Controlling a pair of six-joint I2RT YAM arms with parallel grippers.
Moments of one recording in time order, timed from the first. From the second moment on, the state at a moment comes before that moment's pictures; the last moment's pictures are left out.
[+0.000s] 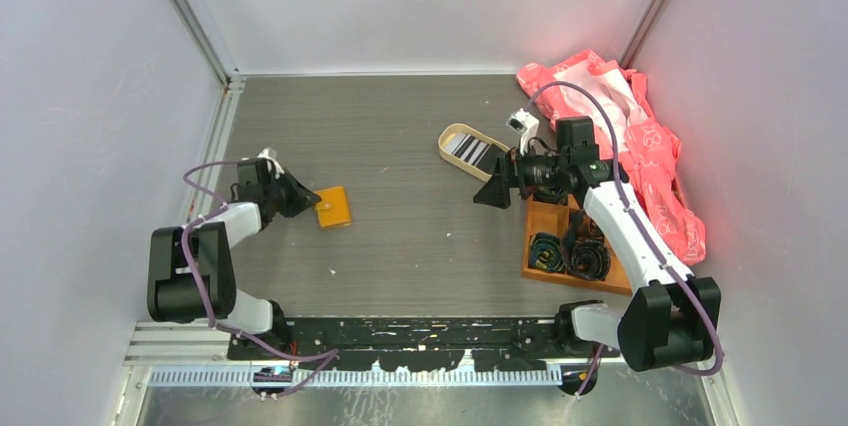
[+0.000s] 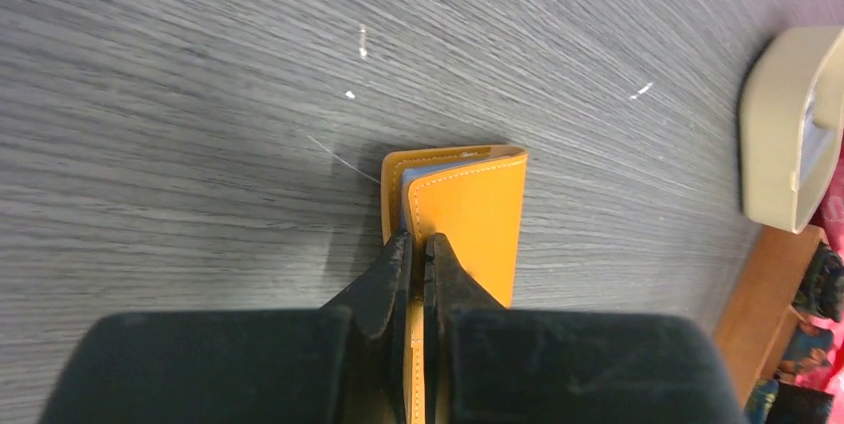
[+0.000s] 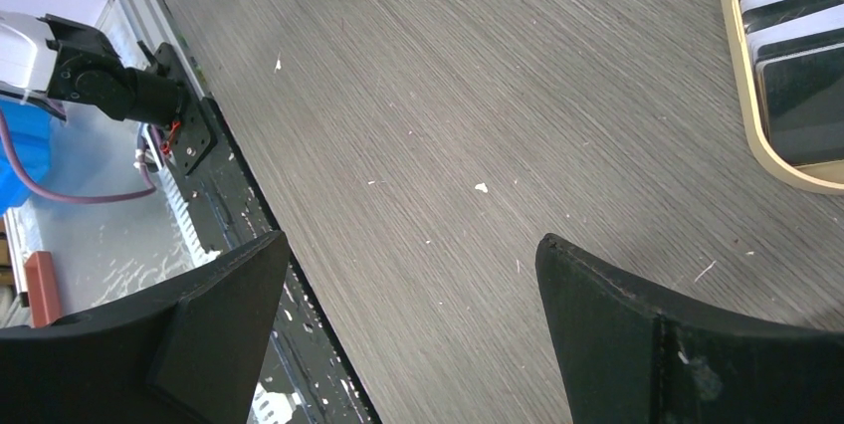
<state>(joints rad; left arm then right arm) 0.11 1.46 0.60 0.04 0.35 -0.56 0.14 1.22 0.98 -0.55 -0.89 -0.10</state>
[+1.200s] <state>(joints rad) -0.64 1.51 0.31 1.27 0.33 -1.08 0.37 1.42 0.70 0.25 -0.90 0.49</state>
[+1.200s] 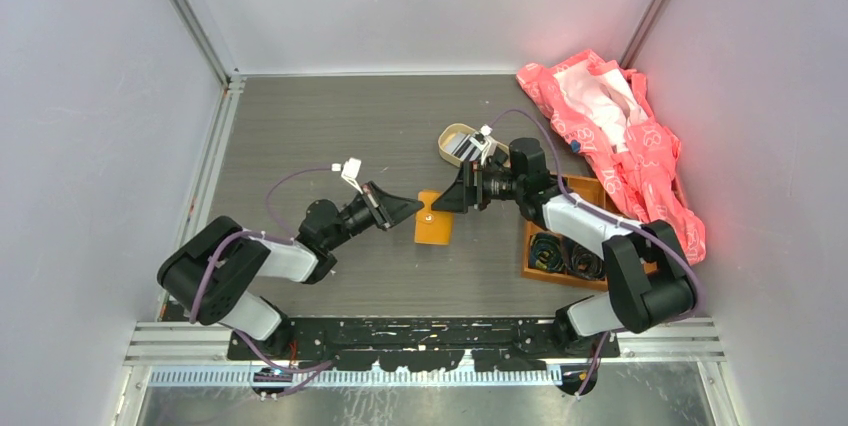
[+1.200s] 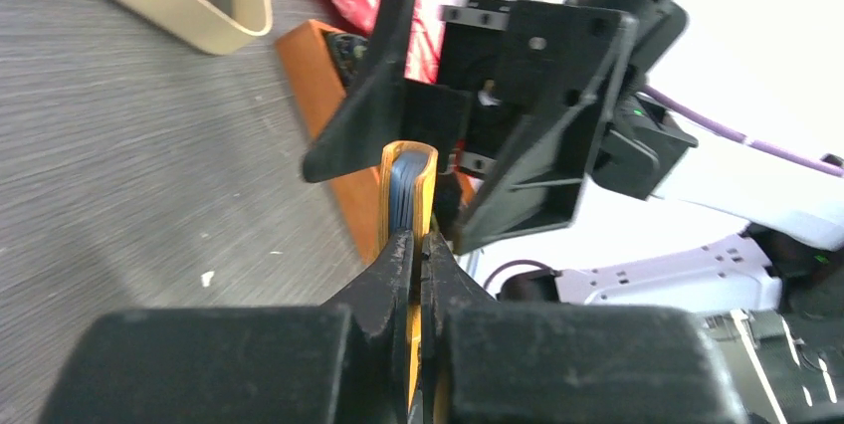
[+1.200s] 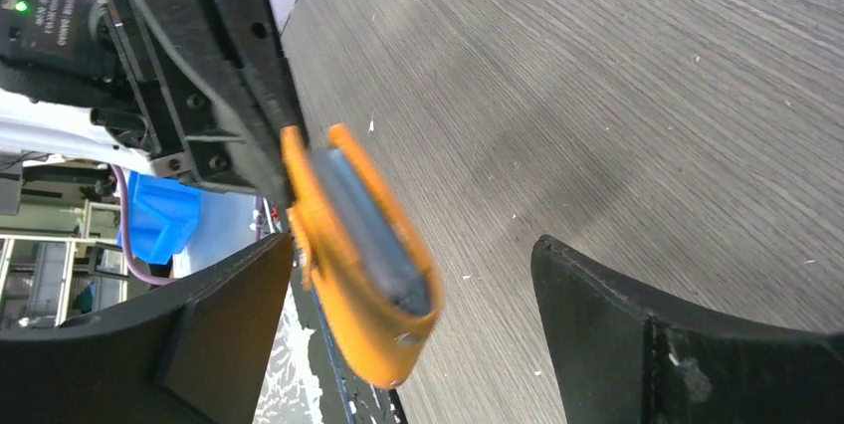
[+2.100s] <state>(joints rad) -0.86 0.85 0.52 0.15 -0.14 -0.74 0.38 1.42 0.78 0.08 -0.90 0.47</state>
